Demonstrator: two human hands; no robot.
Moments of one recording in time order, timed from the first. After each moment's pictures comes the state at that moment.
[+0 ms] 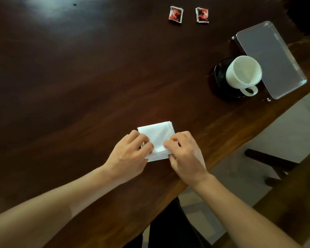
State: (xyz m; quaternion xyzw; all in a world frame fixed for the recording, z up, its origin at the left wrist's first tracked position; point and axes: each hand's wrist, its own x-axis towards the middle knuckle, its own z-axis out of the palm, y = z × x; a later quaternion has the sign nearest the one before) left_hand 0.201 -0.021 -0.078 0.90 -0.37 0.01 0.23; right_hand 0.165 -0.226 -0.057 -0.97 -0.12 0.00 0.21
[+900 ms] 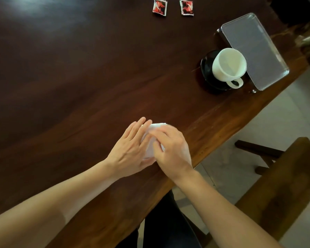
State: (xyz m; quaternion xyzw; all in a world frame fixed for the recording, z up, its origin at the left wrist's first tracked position) left_hand 0.207 -0.048 -0.091 0.90 -0.40 -0.13 0.10; right_hand 0.168 -0.208 -0.055 -0.95 -0.01 -0.01 0.30
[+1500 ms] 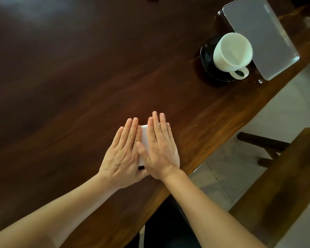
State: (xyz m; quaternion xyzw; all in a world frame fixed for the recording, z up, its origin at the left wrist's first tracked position) left_hand 0.188 -0.051 -0.112 0.93 -0.33 -0.16 0.06; right_hand 0.169 -0.196 -0.116 -0.98 0.00 0.11 0.15
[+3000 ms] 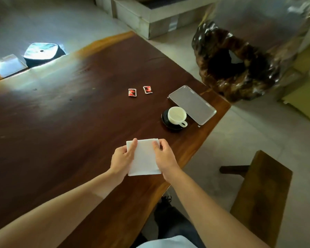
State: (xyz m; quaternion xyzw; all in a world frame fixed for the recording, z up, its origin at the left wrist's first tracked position) left_hand 0.211 -0.082 0.114 0.77 0.11 -0.26 0.58; right_hand 0.161 -0.219 0.126 -0.75 0.31 0.10 0.58
